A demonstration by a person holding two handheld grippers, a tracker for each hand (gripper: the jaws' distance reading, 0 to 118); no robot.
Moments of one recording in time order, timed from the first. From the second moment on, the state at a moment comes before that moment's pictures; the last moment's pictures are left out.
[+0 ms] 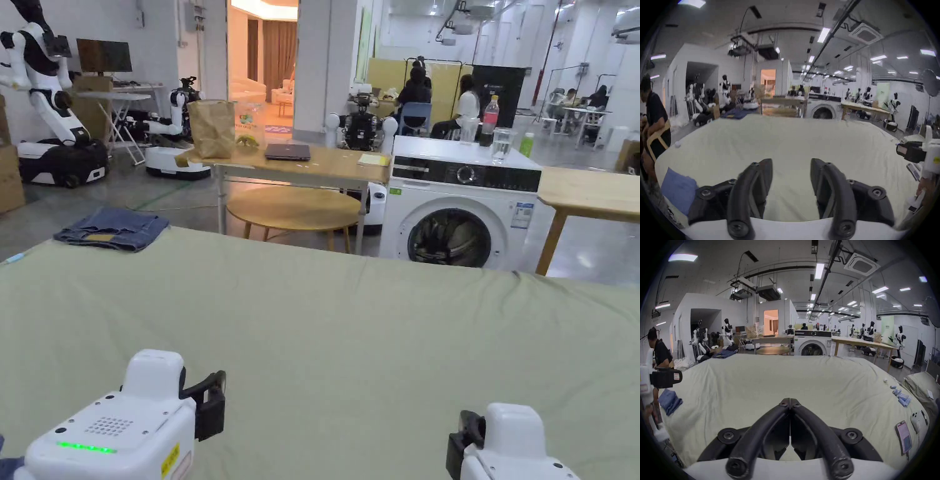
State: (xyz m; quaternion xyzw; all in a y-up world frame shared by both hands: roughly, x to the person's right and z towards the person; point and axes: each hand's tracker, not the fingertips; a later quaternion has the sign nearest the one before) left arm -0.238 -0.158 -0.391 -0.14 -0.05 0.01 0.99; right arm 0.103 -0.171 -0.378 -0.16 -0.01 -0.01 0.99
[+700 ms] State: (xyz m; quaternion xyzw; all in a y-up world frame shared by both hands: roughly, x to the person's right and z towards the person) left arm -0.179 -0.165 -0.377 -0.07 -0.02 0.01 1.00; right arm 0.105 -0.166 -0.365 -0.08 -0.04 -0.03 1.00
